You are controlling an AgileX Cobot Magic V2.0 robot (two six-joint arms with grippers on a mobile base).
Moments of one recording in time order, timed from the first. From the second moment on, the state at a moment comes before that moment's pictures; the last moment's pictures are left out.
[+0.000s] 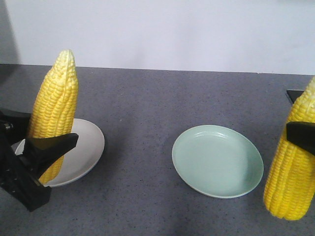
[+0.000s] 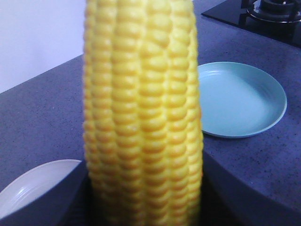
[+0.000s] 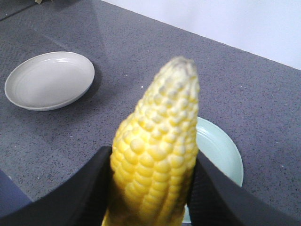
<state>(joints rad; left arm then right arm) -0.58 0.84 -0.78 -0.15 0.46 0.26 0.21 0.72 -1.00 0.41 0.93 -0.40</state>
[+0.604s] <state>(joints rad) -0.58 0.84 -0.78 -0.15 0.46 0.26 0.21 0.72 -1.00 0.41 0.93 -0.40</state>
